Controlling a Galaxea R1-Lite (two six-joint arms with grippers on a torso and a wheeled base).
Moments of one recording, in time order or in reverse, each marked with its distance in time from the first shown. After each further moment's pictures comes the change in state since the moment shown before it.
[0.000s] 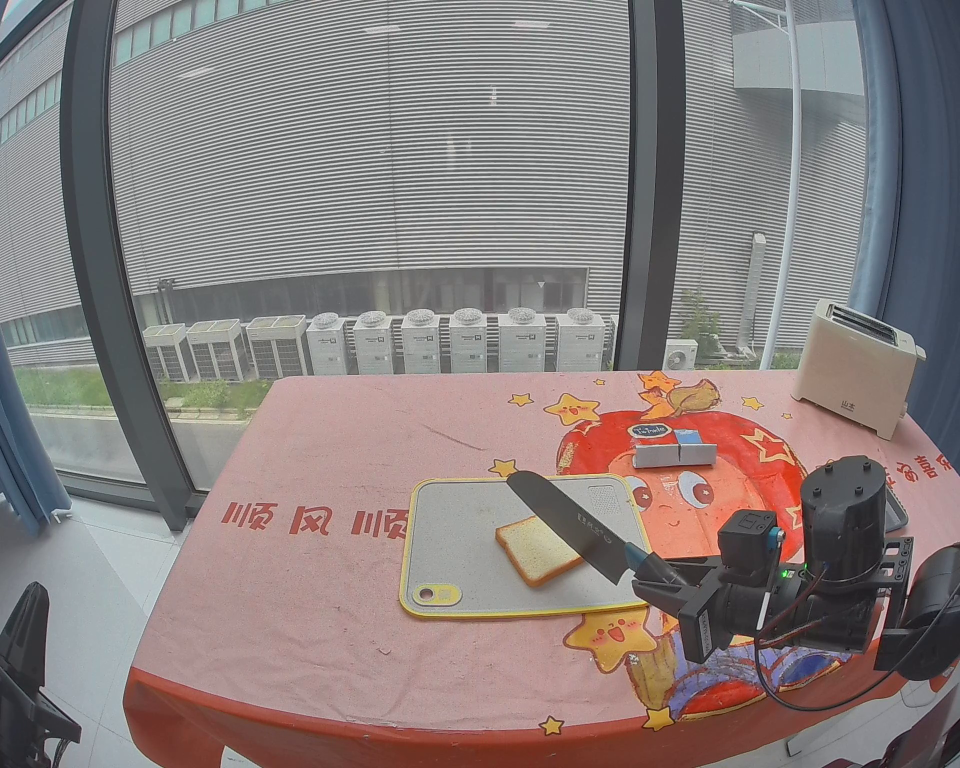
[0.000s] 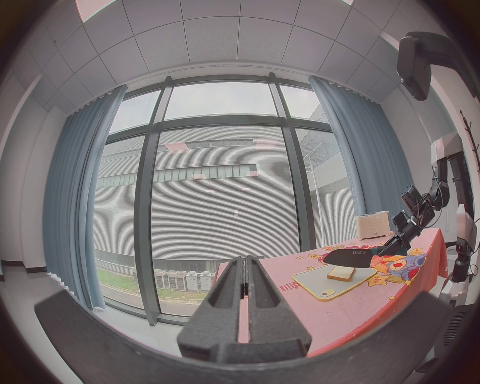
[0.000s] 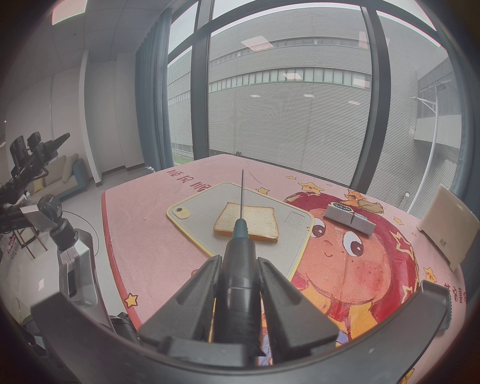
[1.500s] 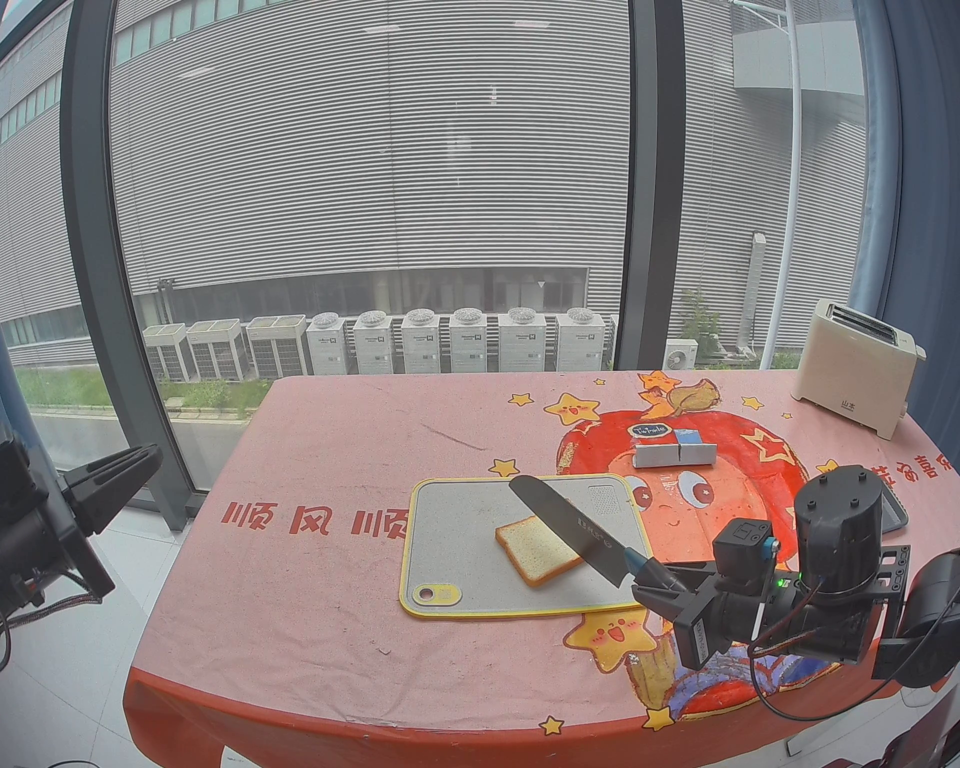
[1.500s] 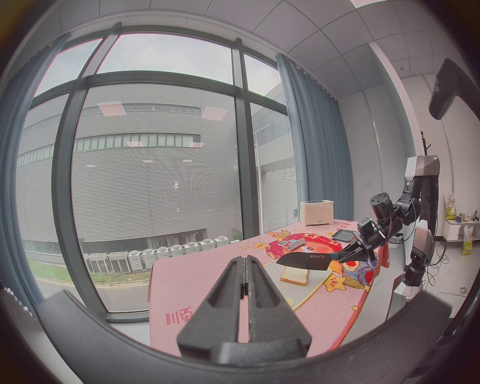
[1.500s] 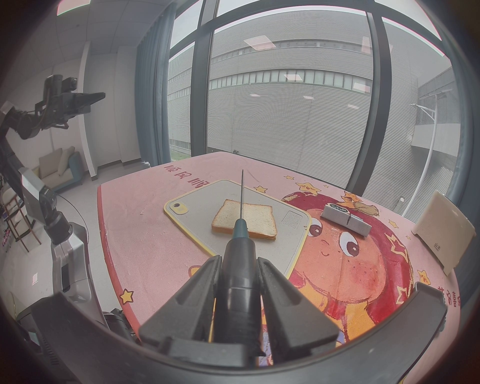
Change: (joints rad) left arm -0.020 0.741 -0.341 -0.167 -0.414 0.011; right arm 0.030 0.003 0.007 0.000 -0.060 -0.017
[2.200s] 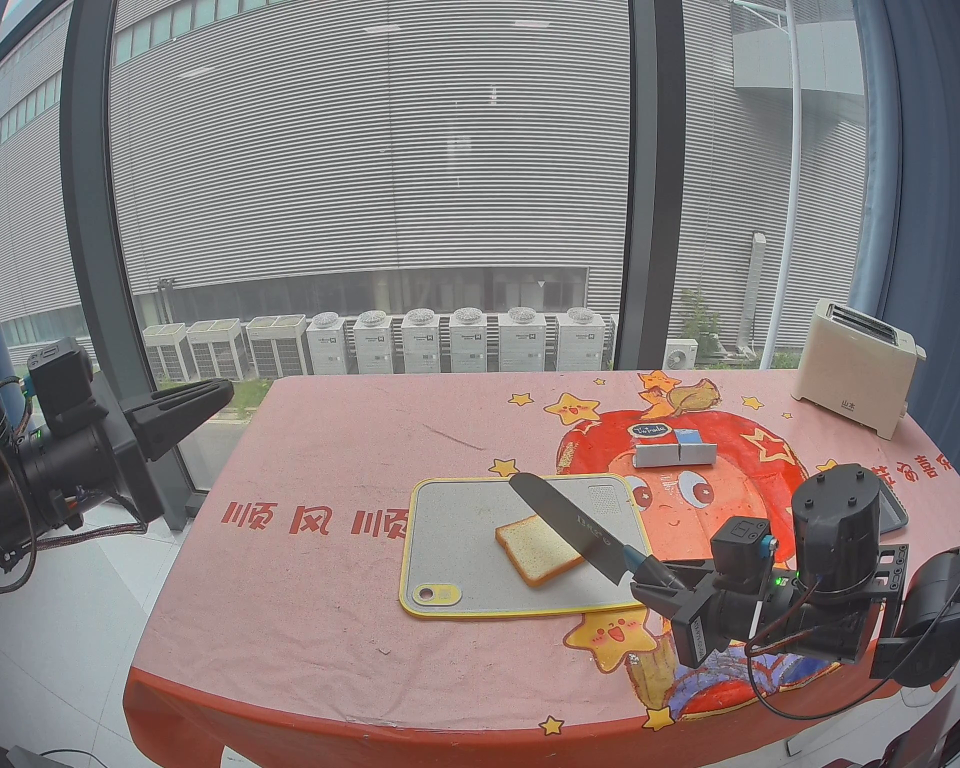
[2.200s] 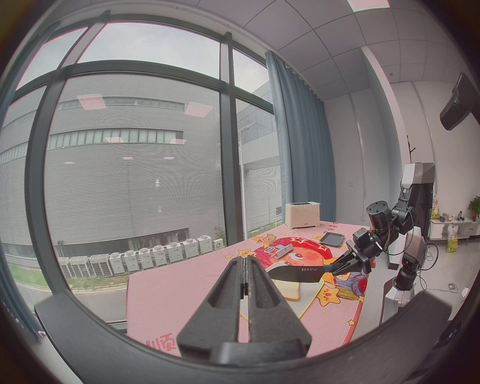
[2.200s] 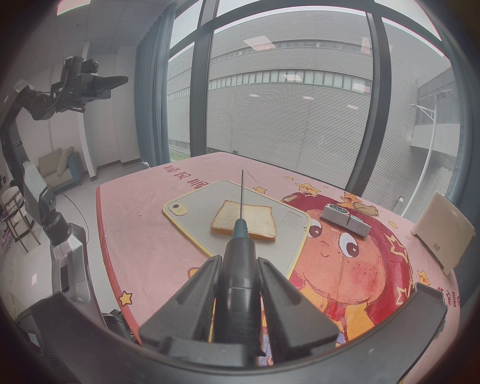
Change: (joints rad) left arm -0.117 0.222 -0.205 -0.002 -0.017 0.002; right arm 0.003 0.006 -0.008 0.000 -0.009 0.001
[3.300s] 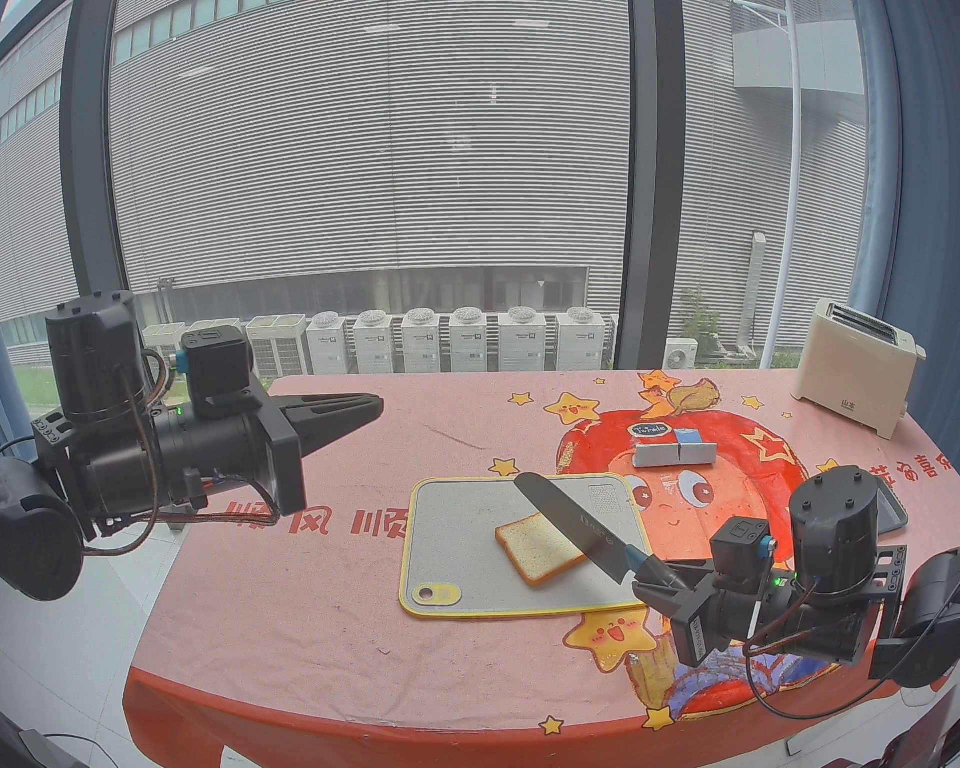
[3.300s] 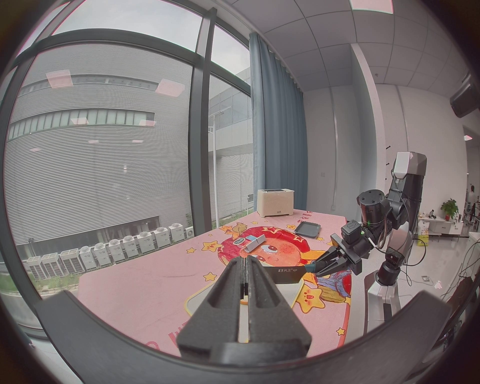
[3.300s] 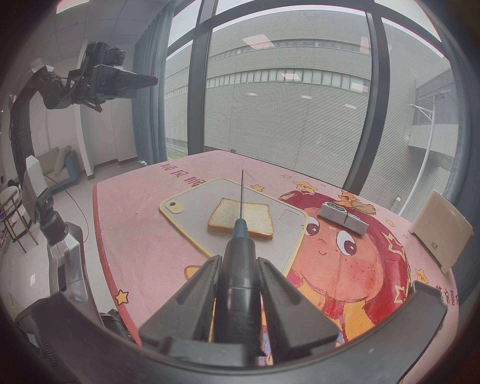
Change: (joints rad) left arm -0.218 0.295 -0.174 -0.005 0.011 0.011; right arm 0.002 0.004 0.002 0.001 -0.020 0.004
